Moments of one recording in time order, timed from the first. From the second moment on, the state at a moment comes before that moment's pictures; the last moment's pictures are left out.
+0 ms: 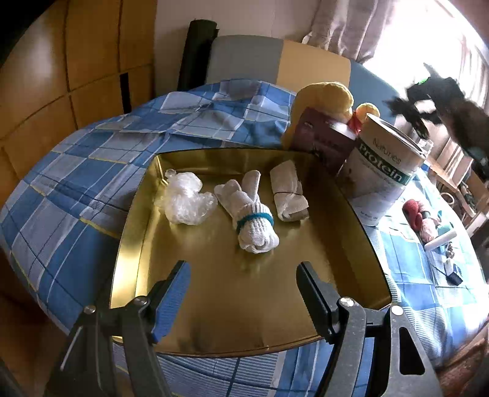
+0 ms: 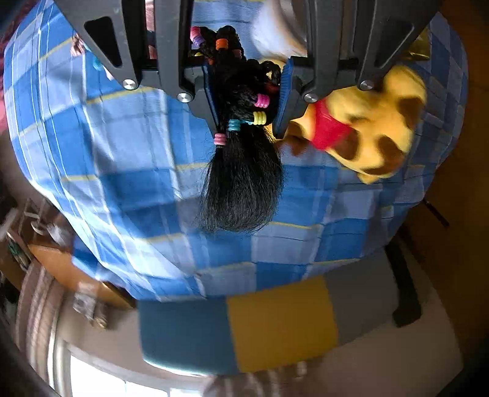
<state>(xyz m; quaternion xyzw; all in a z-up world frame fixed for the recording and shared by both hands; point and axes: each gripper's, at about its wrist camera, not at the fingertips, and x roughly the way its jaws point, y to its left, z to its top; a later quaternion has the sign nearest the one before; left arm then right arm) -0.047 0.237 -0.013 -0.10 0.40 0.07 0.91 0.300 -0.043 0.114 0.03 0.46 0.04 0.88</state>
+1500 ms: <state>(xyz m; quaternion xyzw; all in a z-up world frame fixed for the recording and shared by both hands) -0.080 0.241 -0.008 -0.11 0.38 0.10 0.91 0.065 0.124 -0.019 -0.10 0.50 0.28 0.81</state>
